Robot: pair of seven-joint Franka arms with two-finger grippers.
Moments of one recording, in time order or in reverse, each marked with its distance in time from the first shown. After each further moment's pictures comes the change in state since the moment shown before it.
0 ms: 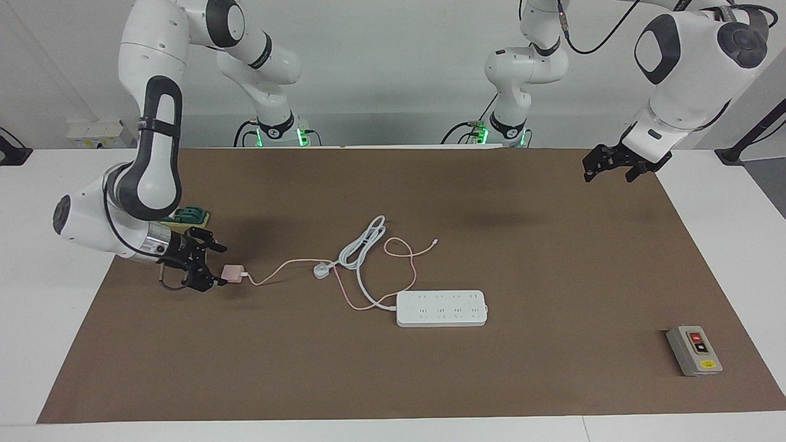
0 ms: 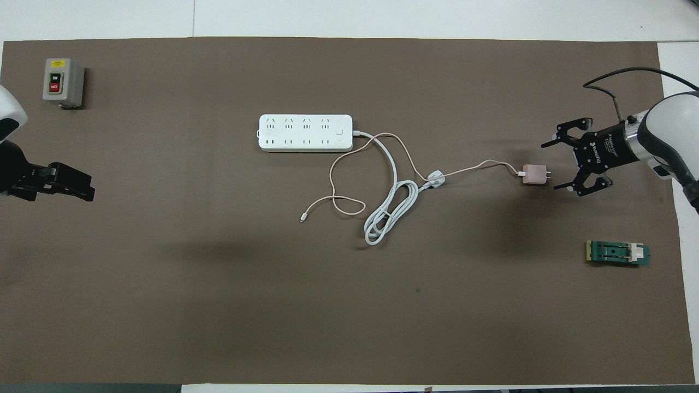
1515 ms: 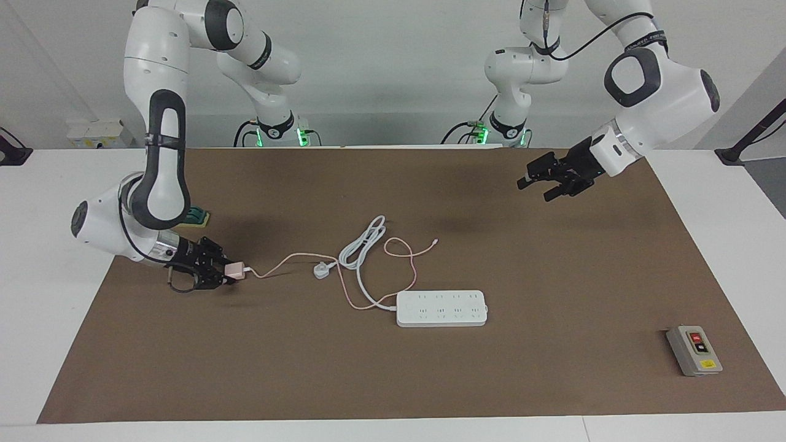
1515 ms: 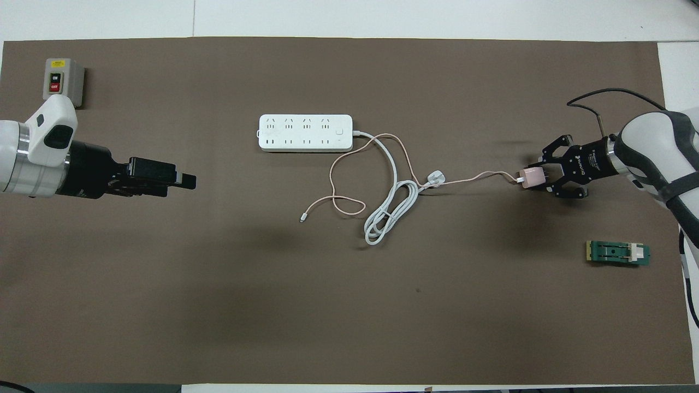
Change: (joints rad) left arm 0.002 0.013 -0.001 -0.272 -0.829 0.195 0.235; right arm -0.004 0.008 0.003 -0.090 0.051 0.126 -0.152
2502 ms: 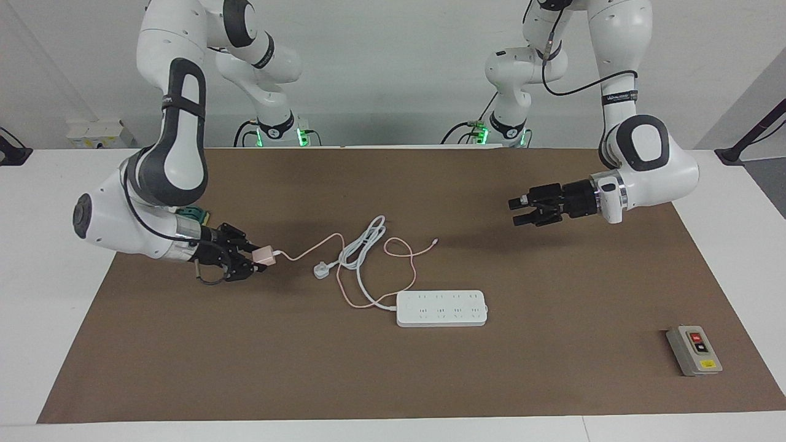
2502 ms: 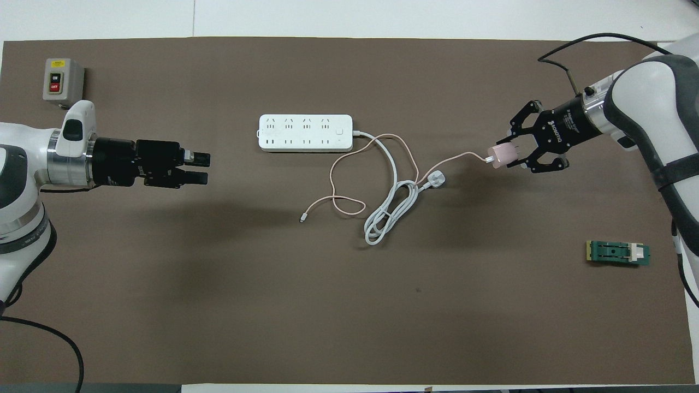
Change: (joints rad) left arm 0.065 0.156 -0.002 -0.031 -0.388 -0.117 0.107; right arm 0.175 -0.017 0.014 0.291 -0.004 -0.293 0.290
